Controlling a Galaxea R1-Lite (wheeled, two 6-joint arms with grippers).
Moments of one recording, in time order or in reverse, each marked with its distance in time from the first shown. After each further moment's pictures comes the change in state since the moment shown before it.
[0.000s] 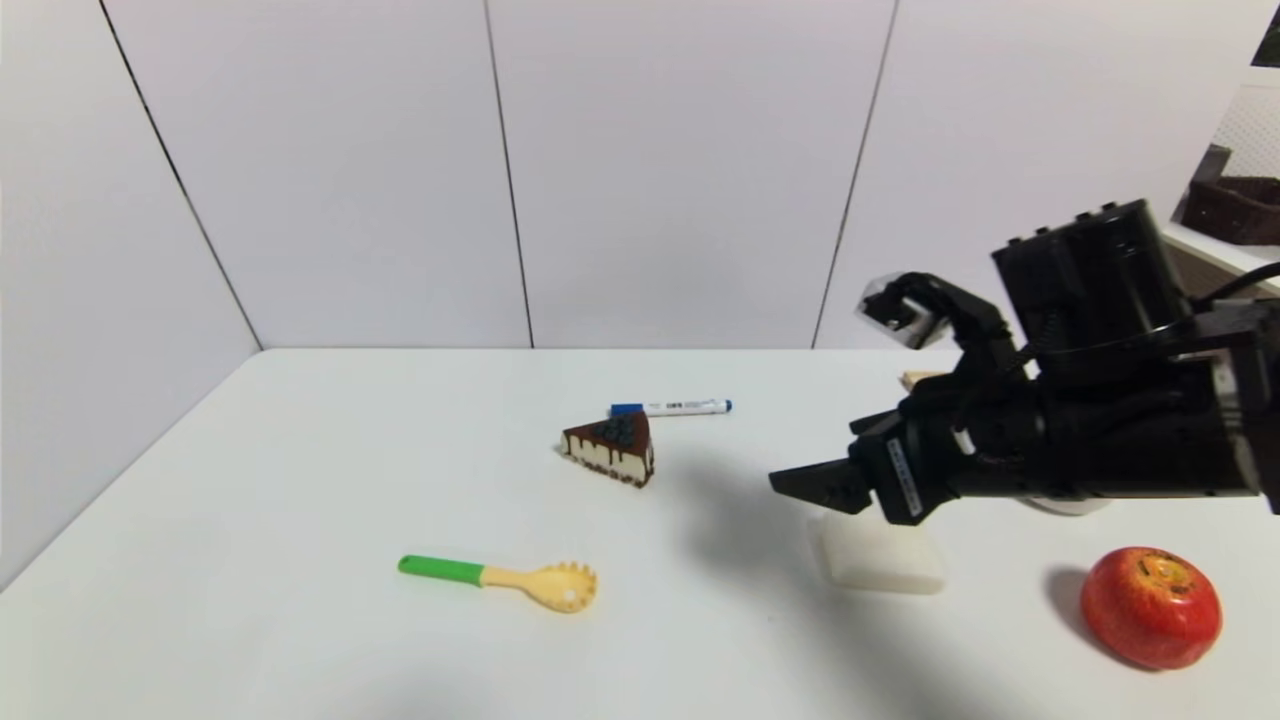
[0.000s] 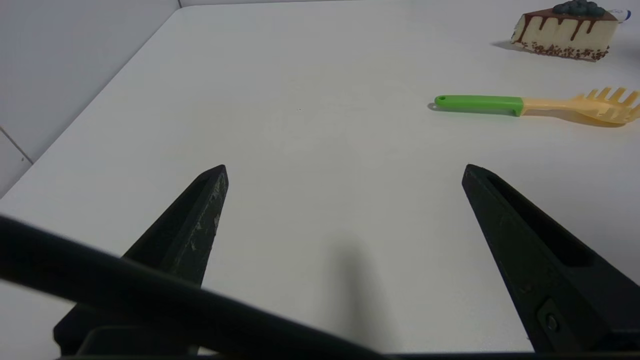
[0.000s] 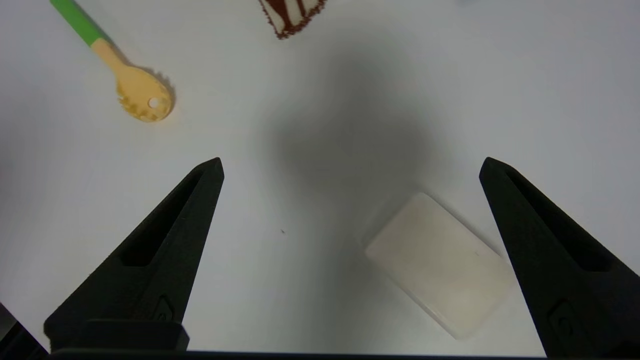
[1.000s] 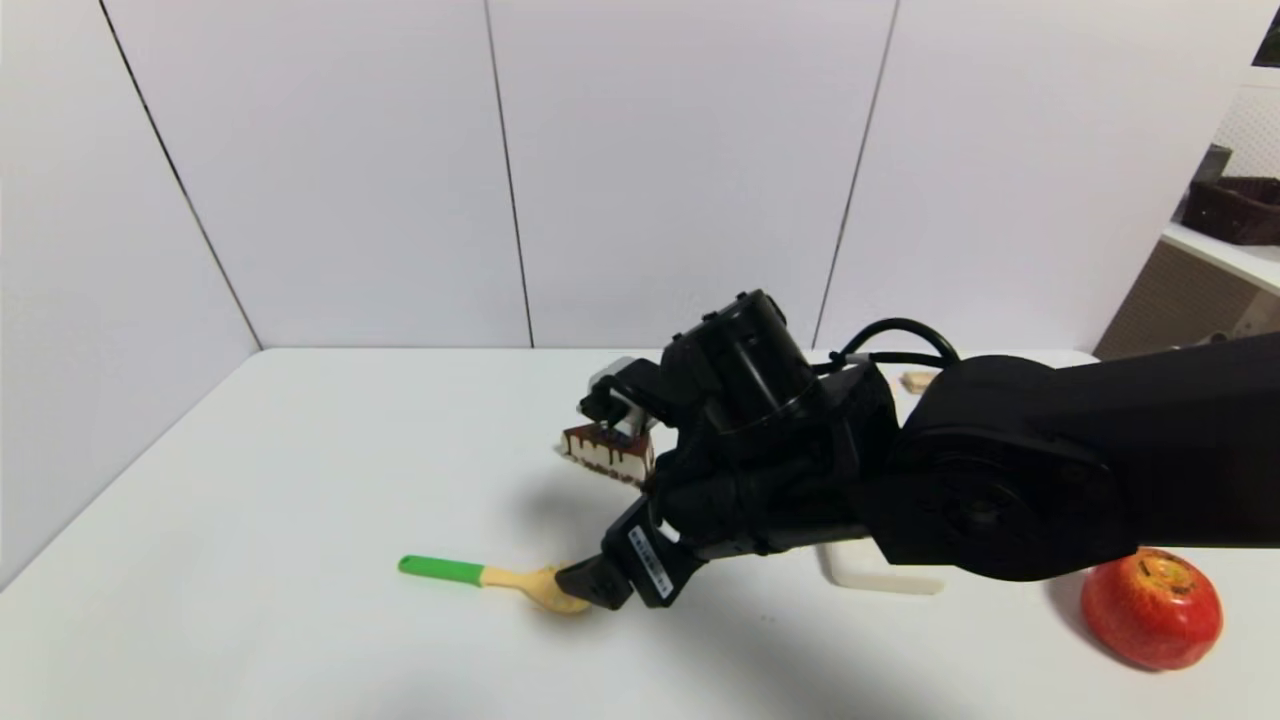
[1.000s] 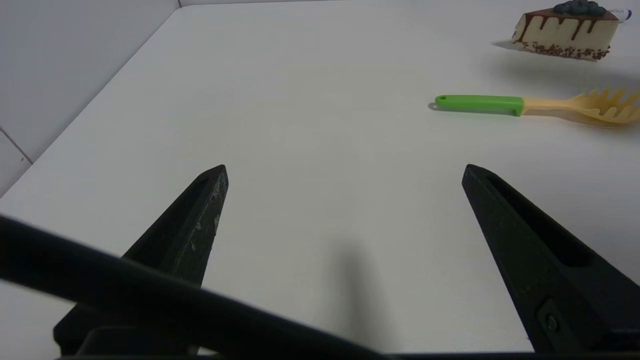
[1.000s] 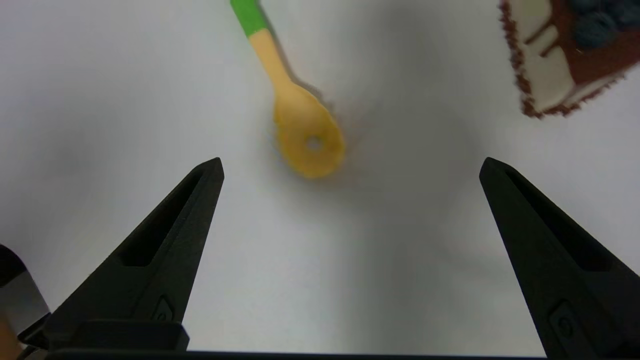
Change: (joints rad) left arm 0.000 0.000 0.000 0.000 0.000 0.001; right arm 0.309 0.349 -0.274 -0.004 -0.005 -0.005
